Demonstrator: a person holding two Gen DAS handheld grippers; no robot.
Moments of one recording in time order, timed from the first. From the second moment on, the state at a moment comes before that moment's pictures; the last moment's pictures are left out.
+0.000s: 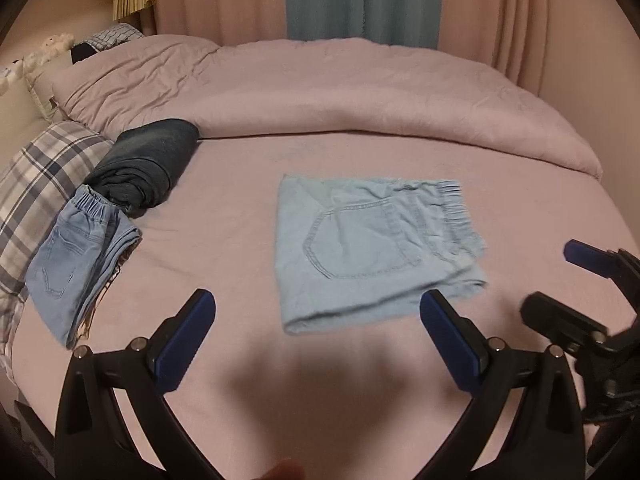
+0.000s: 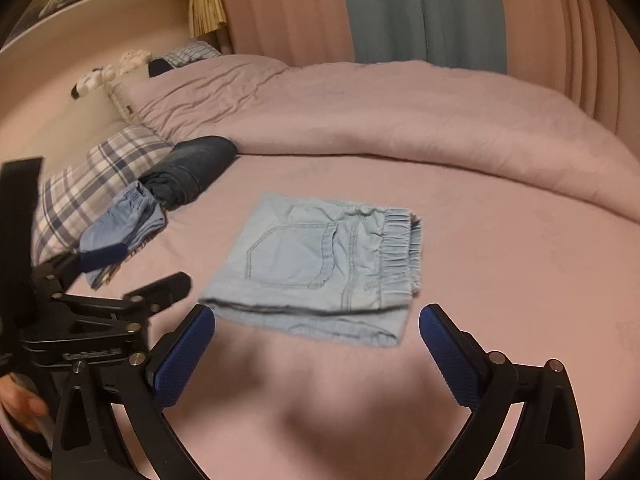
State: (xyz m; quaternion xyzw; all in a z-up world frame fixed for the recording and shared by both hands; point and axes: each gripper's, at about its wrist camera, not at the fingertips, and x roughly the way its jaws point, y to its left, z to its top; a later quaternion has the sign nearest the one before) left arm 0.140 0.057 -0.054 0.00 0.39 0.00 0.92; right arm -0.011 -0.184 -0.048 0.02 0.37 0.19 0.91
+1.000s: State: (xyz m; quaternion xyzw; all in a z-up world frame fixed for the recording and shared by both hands) left arm 0.073 0.061 0.005 -0.03 0.40 0.06 0.92; right arm -0.070 -0.164 0.012 -0.03 0.37 0.14 0.92
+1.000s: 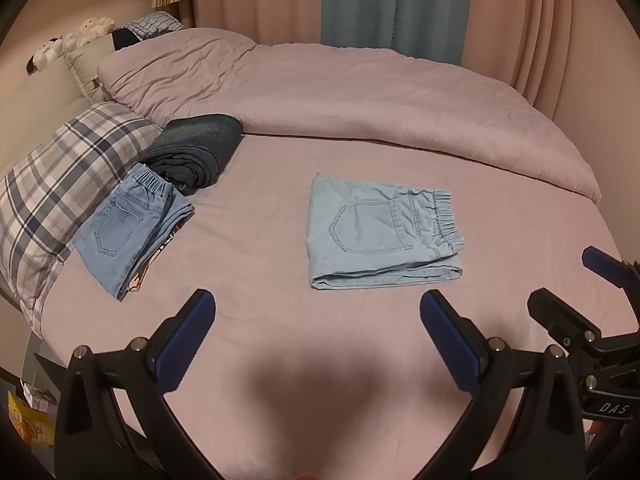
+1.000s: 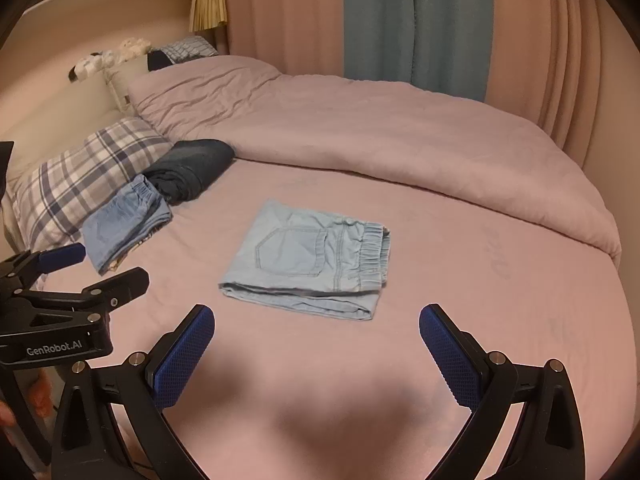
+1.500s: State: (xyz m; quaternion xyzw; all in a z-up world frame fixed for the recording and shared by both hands) left arm 0.076 0.063 0.004 -0.02 0.40 0.06 0.92; right arm -0.070 -0.158 0.011 -0.03 0.37 0.14 0.92
